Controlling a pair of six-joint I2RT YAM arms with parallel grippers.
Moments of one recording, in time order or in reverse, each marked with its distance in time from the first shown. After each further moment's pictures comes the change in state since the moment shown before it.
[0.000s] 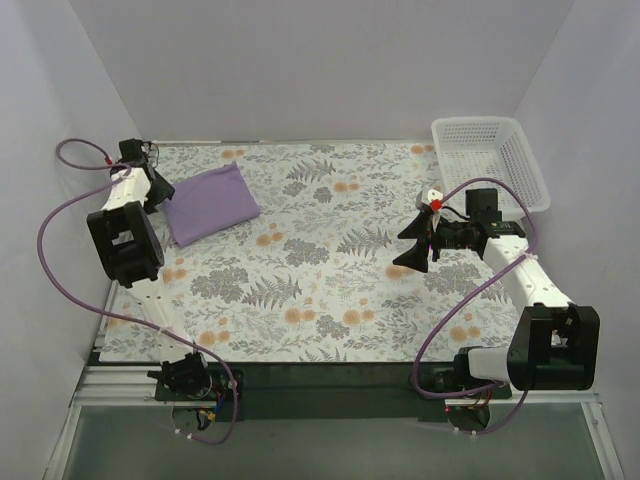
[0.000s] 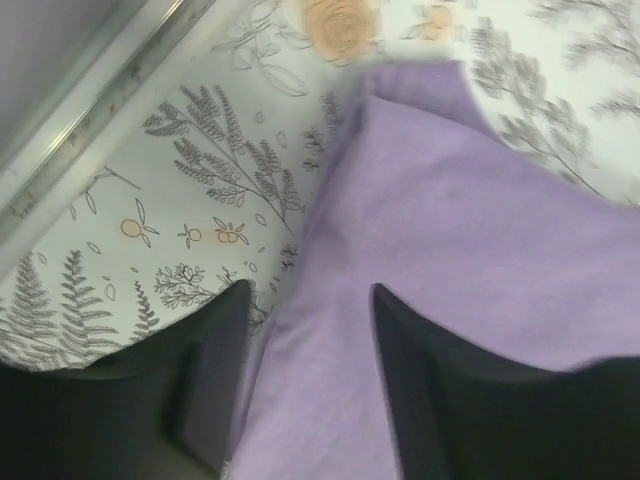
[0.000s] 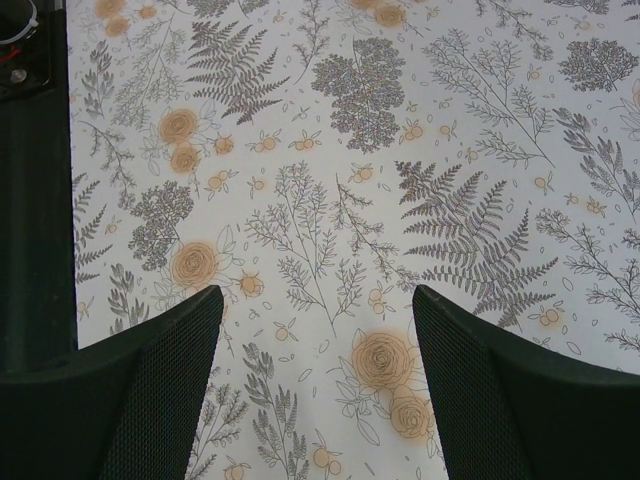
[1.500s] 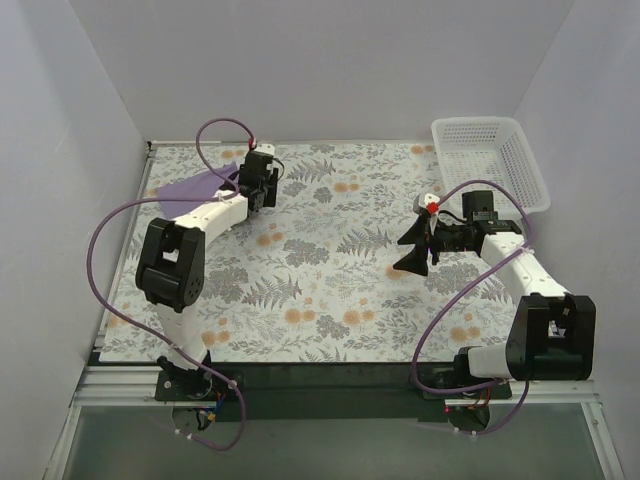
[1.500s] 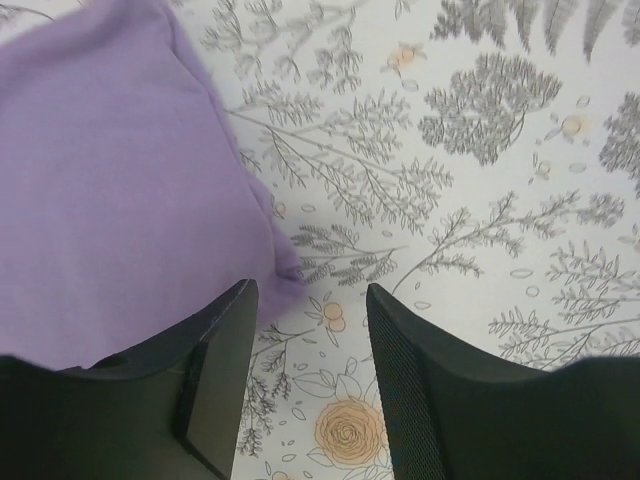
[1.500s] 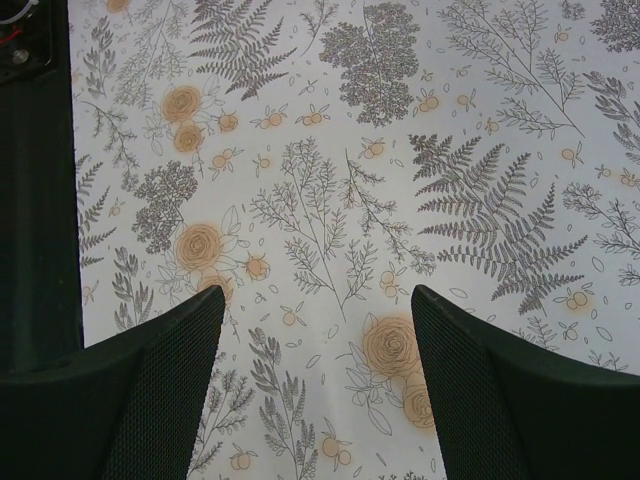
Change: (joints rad) left arm -0.664 -0.267 -0.414 0.394 -0.172 0.394; right arm -0.002 0.047 0.000 -0.054 0.013 -0.057
